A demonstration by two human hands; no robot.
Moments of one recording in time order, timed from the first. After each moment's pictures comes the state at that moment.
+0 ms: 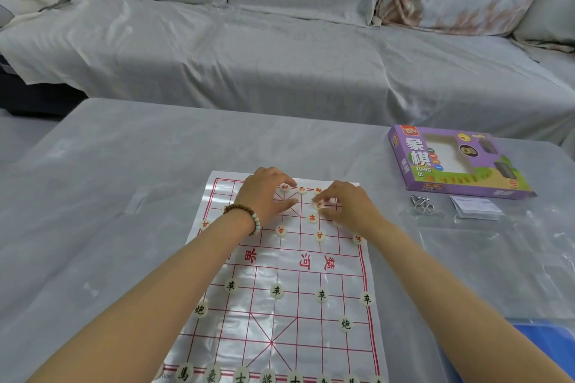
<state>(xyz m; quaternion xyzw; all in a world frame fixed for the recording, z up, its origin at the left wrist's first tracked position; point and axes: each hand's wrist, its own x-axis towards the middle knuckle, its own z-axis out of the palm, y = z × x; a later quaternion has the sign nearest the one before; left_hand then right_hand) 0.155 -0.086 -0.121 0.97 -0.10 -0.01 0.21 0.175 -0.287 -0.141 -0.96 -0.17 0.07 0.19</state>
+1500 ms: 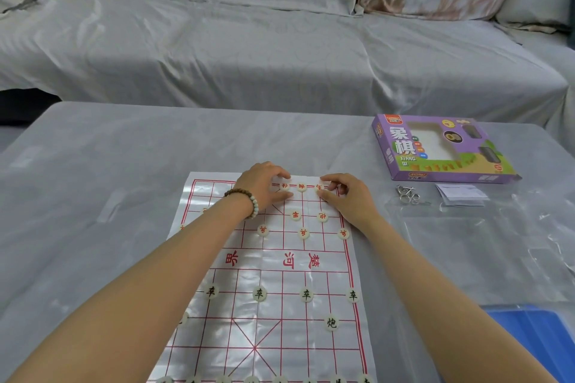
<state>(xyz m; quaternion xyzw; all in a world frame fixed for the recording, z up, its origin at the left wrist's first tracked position) 0.193 -0.106 -0.143 0.96 -0.10 -0.08 0.25 0.186 -0.318 -0.170 -0.91 -0.03 -0.01 0.42</state>
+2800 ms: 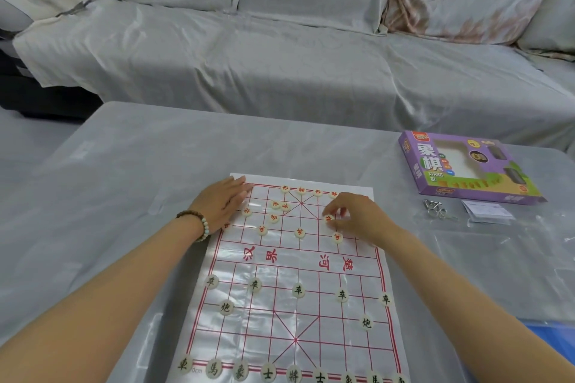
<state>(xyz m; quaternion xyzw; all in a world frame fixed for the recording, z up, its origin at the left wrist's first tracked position) 0.141 0.033 -0.156 0.98 -0.09 -0.08 0.18 0.155 -0.267 -0.124 -0.96 -0.17 0.14 0.18</state>
